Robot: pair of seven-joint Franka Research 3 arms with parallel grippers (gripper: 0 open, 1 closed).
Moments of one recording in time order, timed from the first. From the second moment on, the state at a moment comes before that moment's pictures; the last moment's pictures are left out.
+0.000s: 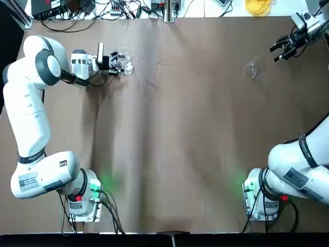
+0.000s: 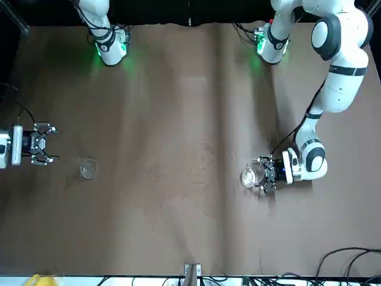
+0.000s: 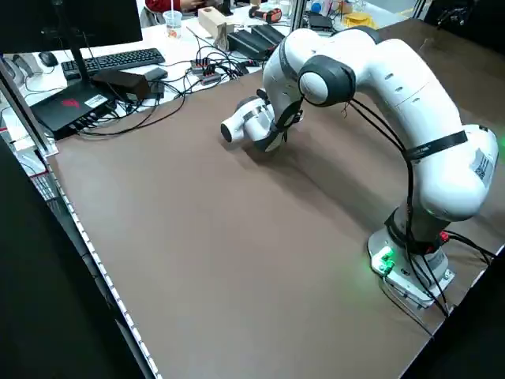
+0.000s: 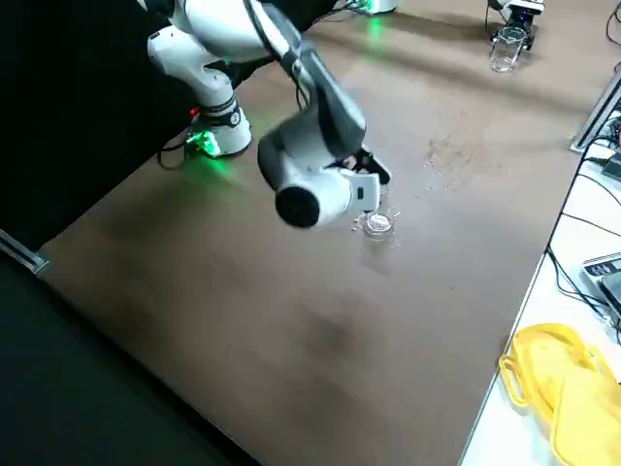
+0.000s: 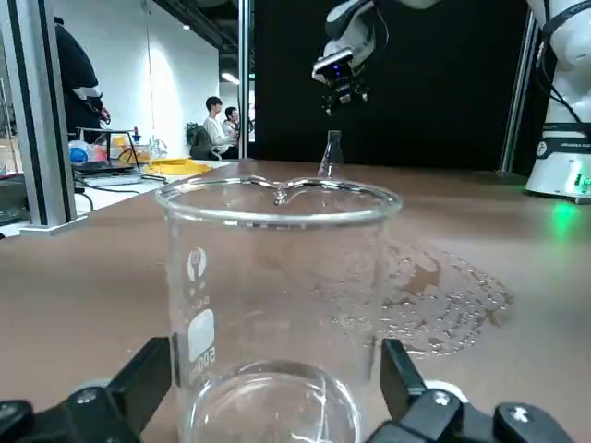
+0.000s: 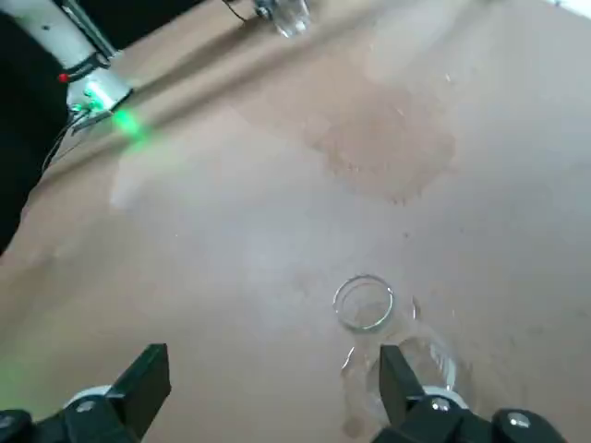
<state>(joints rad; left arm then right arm) 0.25 0.99 -0.19 -1.63 -1.35 1.76 2.56 -0.51 0.55 0.01 -1.65 0.70 1.53 -1.97</state>
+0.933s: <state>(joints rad) 0.19 0.99 -0.19 -1.63 -1.43 1.79 2.56 -0.57 0.75 0.02 -1.65 0.96 1.49 -2.41</state>
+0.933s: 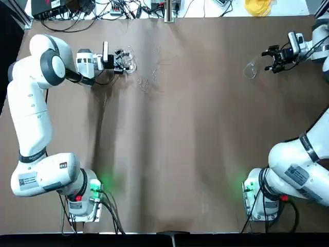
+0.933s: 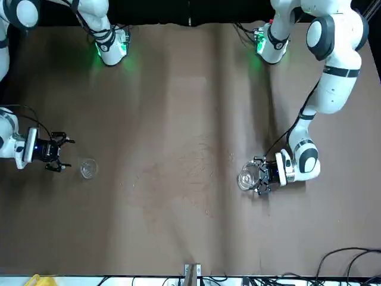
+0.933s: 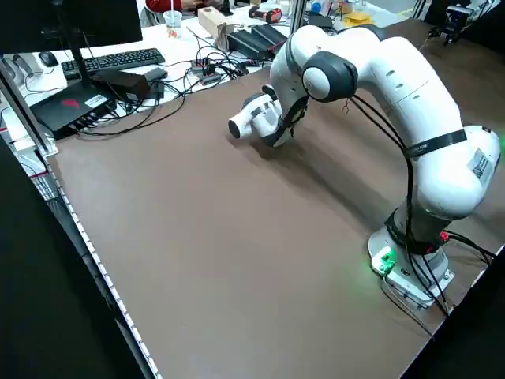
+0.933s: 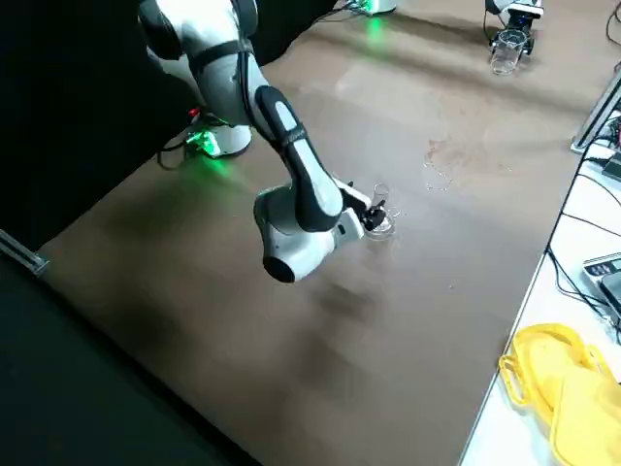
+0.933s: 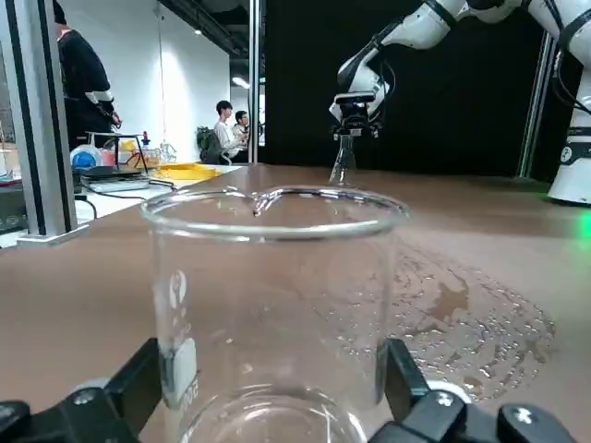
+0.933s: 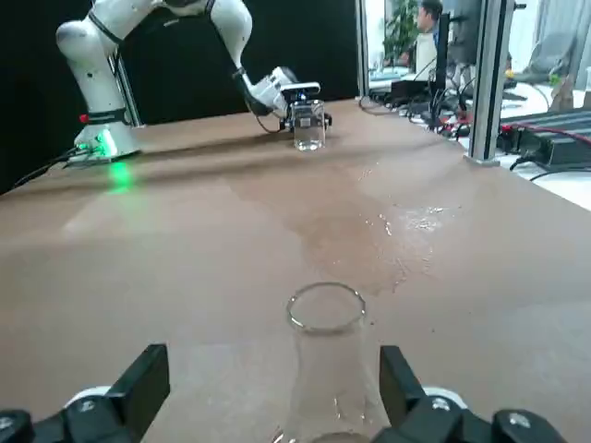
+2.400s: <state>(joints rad) 0.12 0.90 -0.19 -1.55 -1.41 1.82 2.45 -0.57 0.83 0.03 -1.65 1.09 1.43 -2.56</state>
